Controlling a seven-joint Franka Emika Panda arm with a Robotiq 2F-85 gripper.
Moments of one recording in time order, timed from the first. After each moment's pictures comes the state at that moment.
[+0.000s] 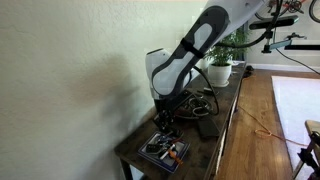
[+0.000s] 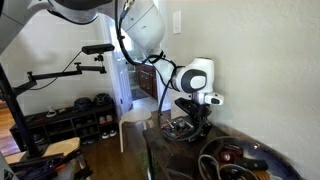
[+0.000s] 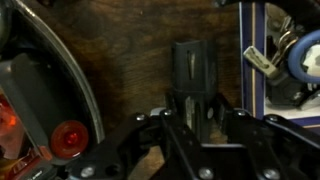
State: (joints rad) arm 0.09 0.77 -0.04 -1.69 -0.02 2.42 0.19
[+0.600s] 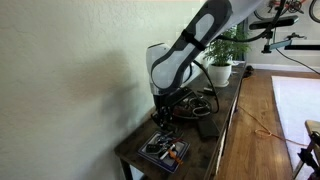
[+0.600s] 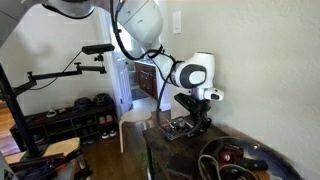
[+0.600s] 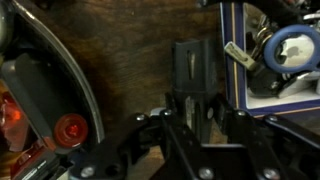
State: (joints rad) arm 0.08 0.73 -0.03 -1.72 0.01 2.42 0.18
